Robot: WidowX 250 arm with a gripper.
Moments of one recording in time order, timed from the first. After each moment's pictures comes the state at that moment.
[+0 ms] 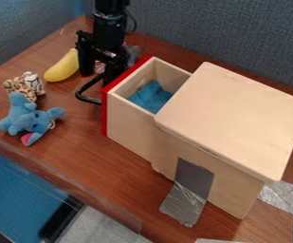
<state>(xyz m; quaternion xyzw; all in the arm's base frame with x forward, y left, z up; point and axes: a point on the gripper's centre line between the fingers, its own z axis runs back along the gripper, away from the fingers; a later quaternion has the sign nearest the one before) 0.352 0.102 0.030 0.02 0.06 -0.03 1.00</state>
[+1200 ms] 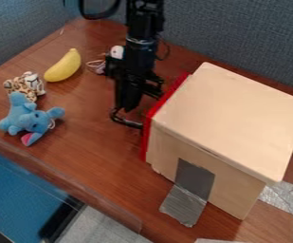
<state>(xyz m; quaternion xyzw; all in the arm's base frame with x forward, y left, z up) 0.335 0.020 0.028 -0.02 0.08 -0.03 1.00</state>
